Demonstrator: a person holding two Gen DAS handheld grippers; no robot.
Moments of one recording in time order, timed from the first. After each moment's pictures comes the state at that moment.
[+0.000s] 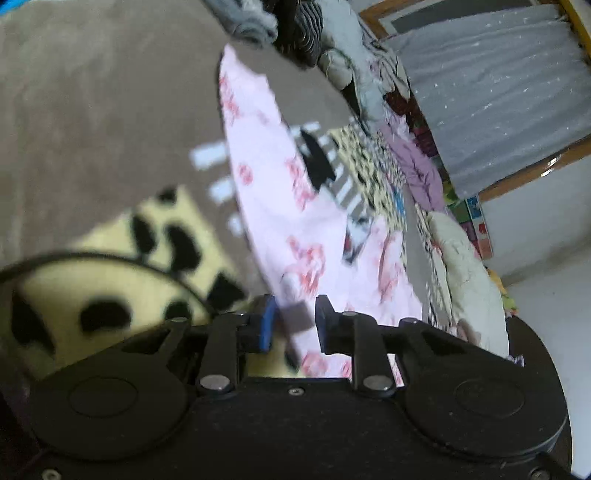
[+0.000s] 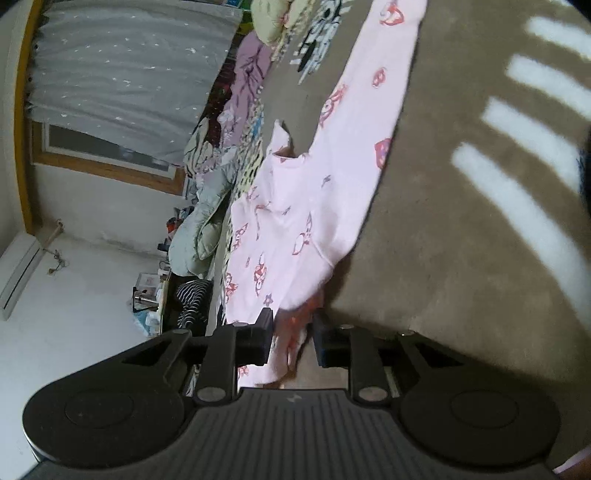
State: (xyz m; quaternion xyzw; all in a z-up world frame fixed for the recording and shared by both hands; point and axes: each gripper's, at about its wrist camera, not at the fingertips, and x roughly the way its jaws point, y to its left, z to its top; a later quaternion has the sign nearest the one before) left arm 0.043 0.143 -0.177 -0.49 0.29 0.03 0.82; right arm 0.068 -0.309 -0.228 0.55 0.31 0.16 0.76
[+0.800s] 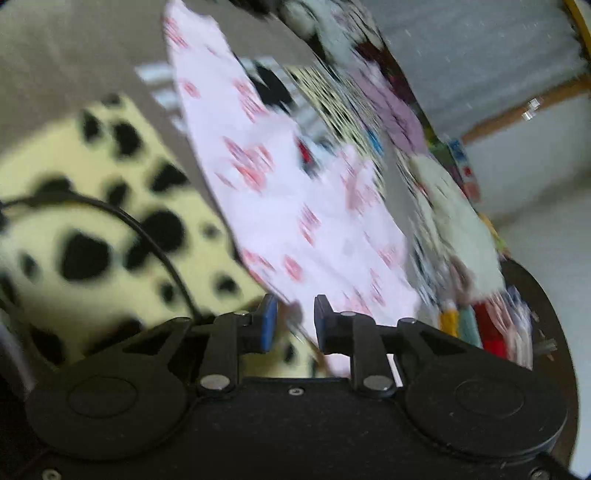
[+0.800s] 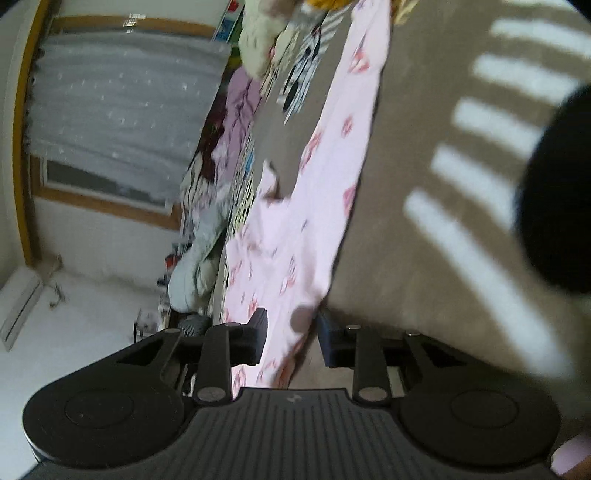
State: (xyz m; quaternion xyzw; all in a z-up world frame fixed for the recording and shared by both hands) left arm 0.030 0.085 -0.170 -0.45 0.35 -0.06 0.82; right arm 0.048 -0.339 -0.238 0.58 0.27 0.11 0.76
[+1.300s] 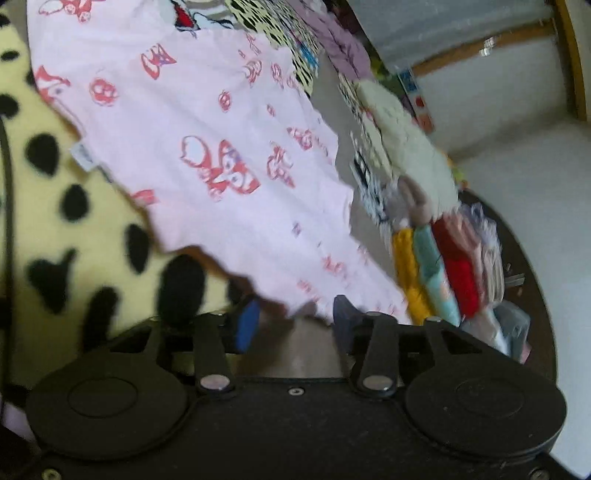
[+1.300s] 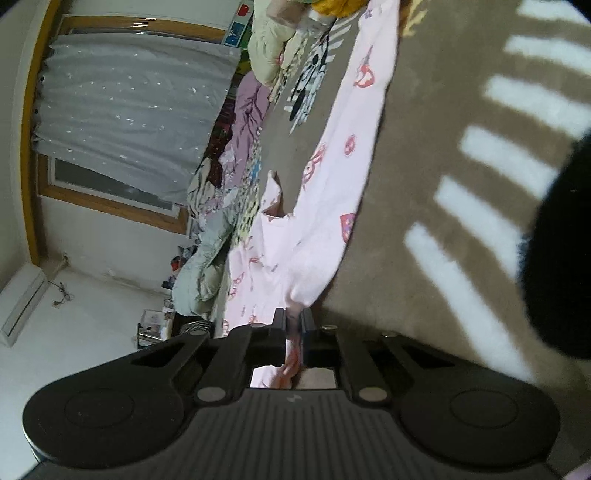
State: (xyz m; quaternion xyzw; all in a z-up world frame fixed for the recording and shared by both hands) left arm 0.058 -0.022 -0.189 -0.45 0.37 -0.13 0.80; right arm 0.051 -0.347 -0.242 0.56 0.27 0.11 0.78
